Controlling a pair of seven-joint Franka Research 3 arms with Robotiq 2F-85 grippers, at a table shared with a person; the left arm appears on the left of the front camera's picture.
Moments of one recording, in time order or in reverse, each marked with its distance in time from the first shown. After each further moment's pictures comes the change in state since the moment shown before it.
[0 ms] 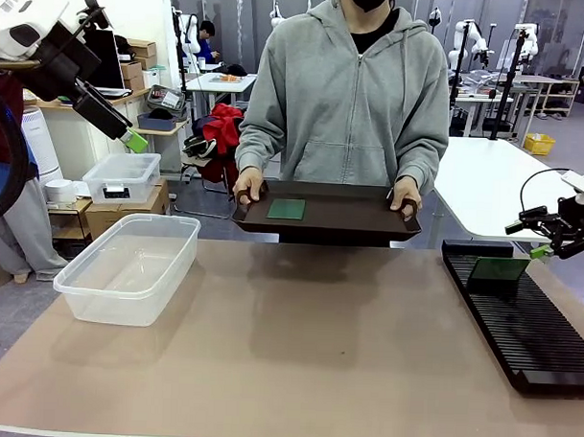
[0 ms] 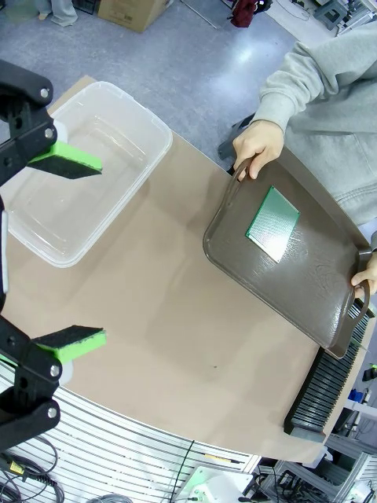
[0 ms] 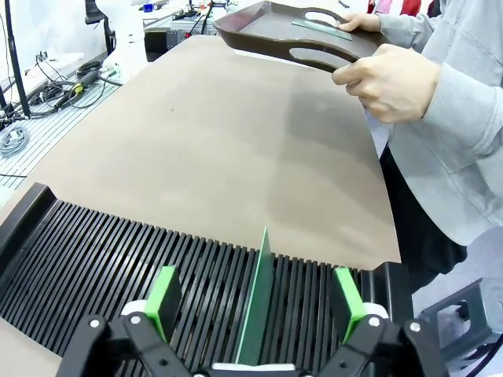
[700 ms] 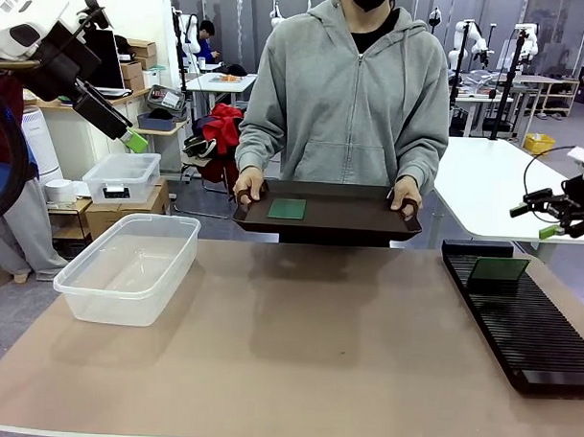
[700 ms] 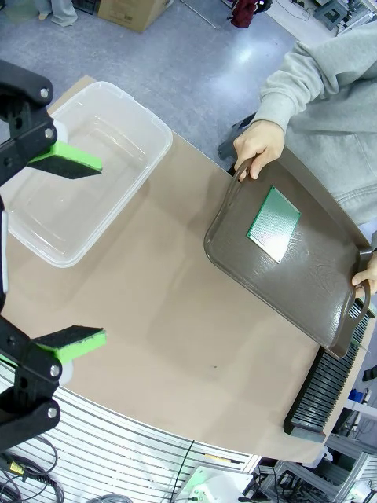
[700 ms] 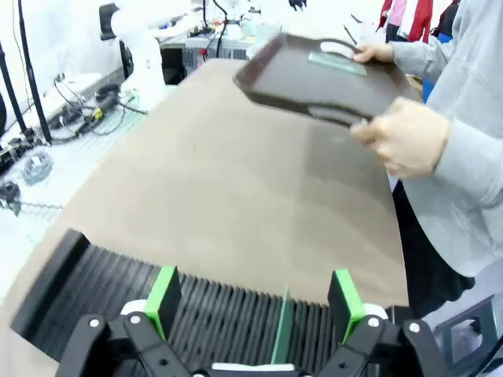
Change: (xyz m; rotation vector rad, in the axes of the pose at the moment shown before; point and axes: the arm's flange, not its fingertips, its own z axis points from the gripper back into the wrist) left arm 0.000 0.000 0.000 0.000 0.000 0.000; right arm 0.066 0.009 0.009 0.059 -0.033 -0.044
